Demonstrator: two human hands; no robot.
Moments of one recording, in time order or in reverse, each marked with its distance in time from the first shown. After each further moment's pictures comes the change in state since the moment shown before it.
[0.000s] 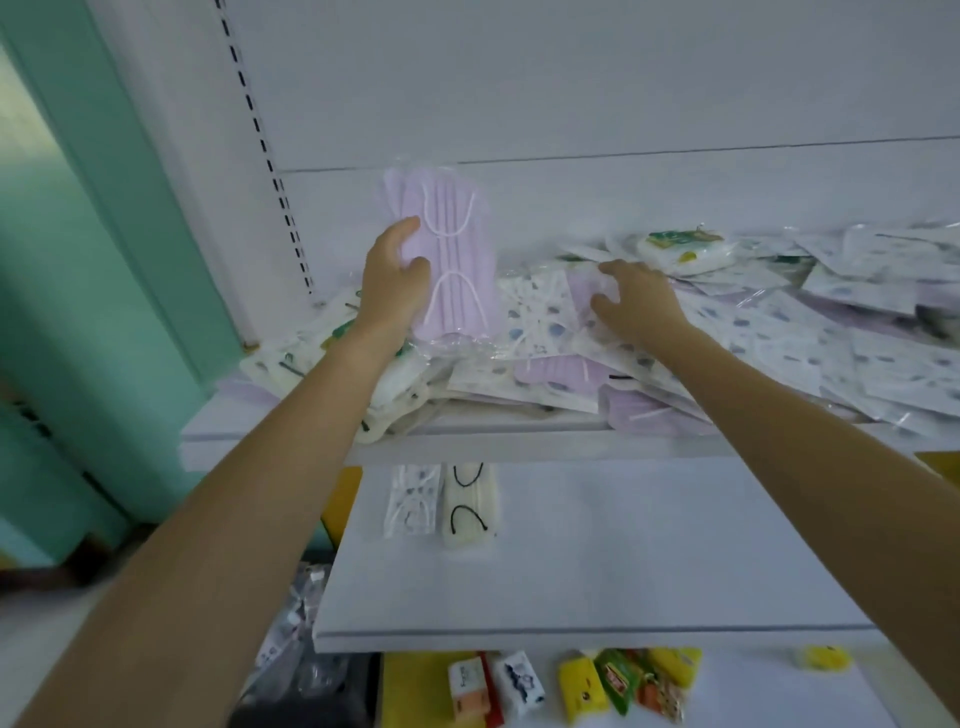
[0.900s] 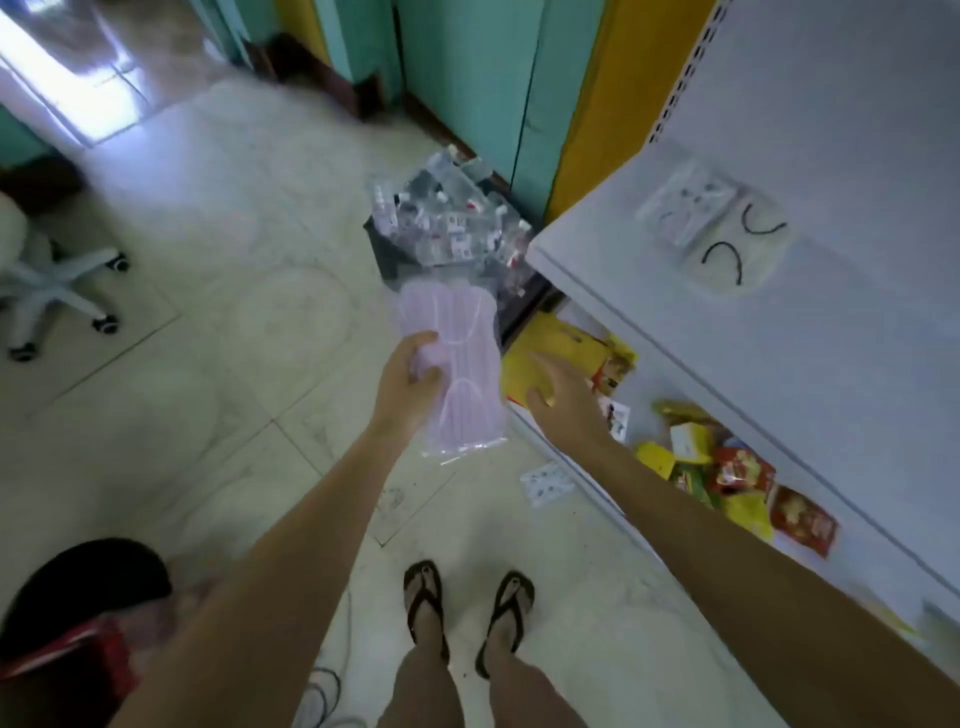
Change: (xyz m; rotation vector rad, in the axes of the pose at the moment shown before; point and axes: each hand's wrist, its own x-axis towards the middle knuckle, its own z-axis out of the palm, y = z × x) left_hand -0.443 -0.261 -0.105 0.077 0.508 -0.793; right_hand -0.370 -0.065 0.290 0.398 -0.971 -0.440
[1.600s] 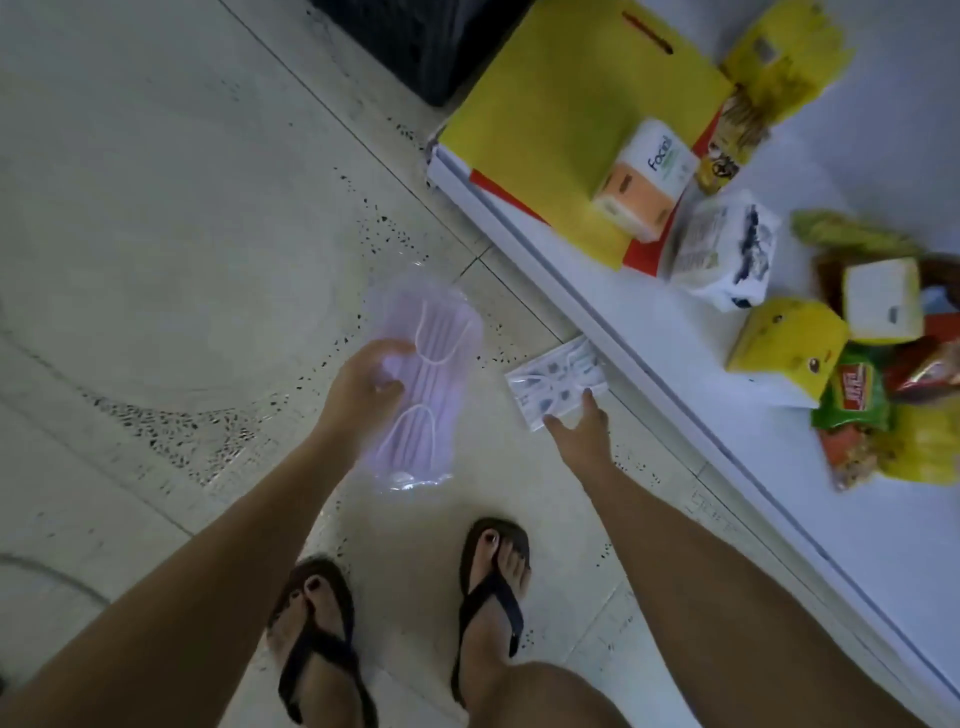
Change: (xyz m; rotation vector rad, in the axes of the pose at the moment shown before) left_hand 0.141 -0.581 0.214 0.176 -0.293 -0.281; right_hand 0.085 0.547 0.403 -0.039 -0.033 0.955
